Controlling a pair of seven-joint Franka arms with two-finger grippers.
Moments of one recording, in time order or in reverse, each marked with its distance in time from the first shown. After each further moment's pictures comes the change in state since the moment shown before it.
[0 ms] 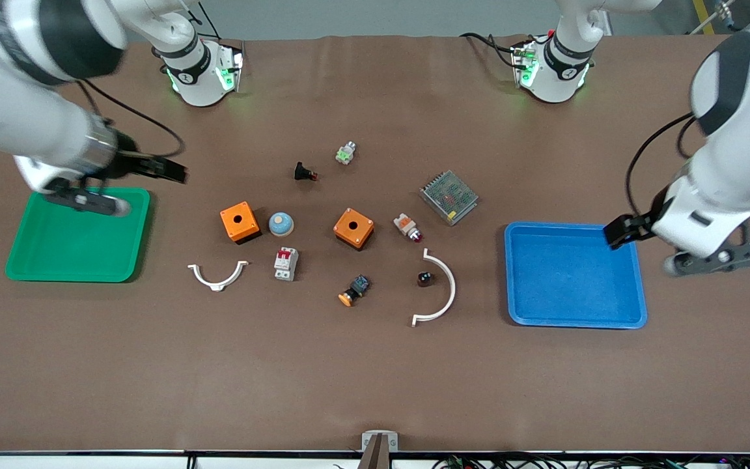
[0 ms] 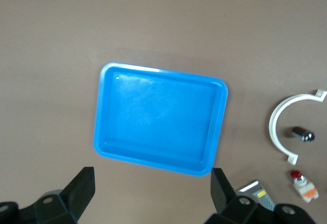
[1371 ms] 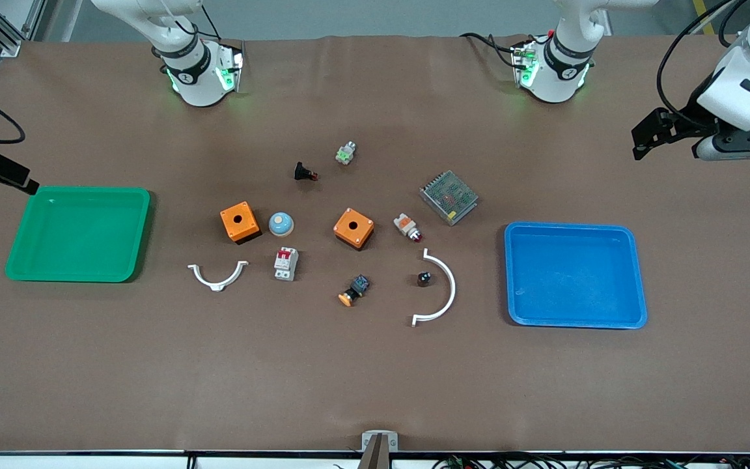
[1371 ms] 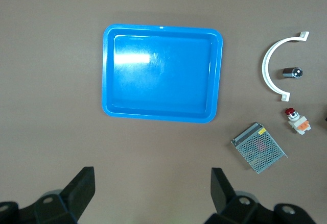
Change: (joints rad) left arm 0.113 -0.367 -0.087 -0.348 -0.066 -0.007 0.112; right arm -0.238 0.039 0.001 0.221 -0.092 0.040 -0.290
